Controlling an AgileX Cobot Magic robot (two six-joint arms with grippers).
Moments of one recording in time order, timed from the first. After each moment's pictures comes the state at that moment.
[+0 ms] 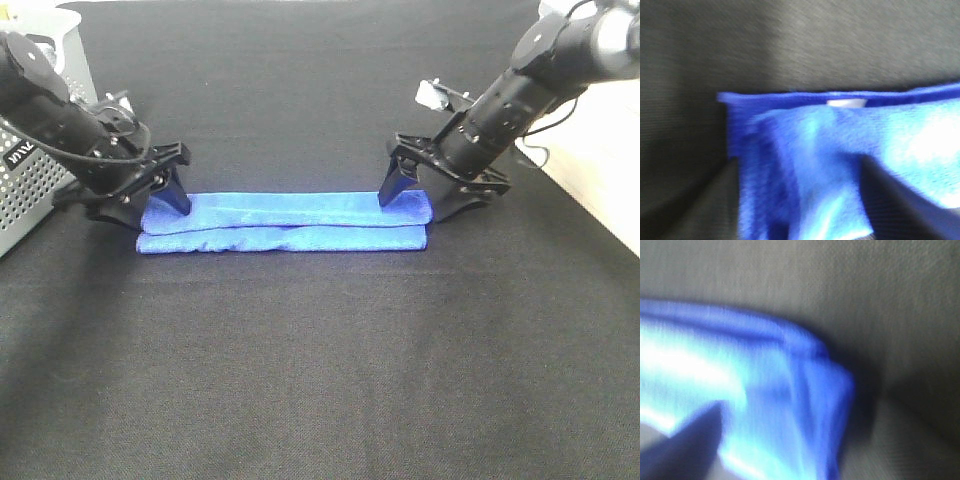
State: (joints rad) left arm -0.11 2.21 -1.50 -0.54 0.68 0.12; right arm 0.15 2.31 -1.67 0.62 0.86 -0.28
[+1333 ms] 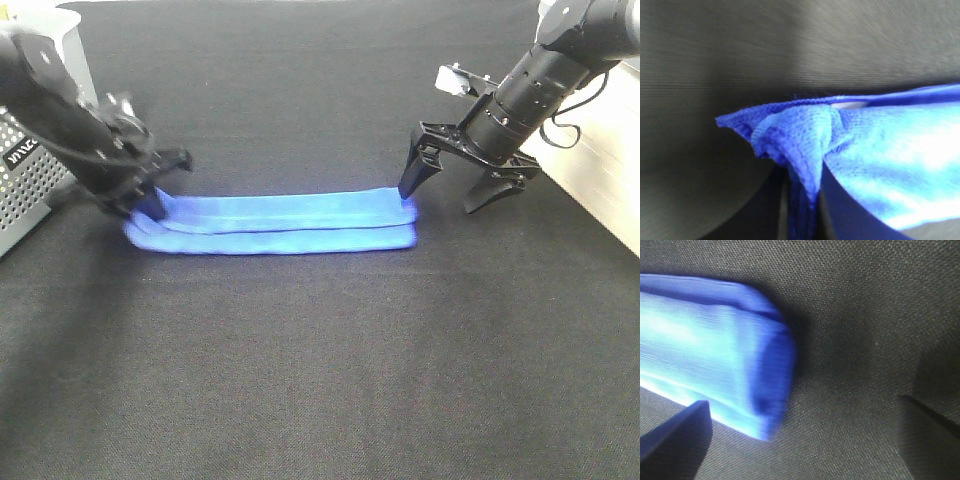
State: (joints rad) left arm -0.14 2.19 -1.51 -0.36 0.71 -0.06; right arm 0.13 2.26 -1.67 0.53 0.93 -0.28
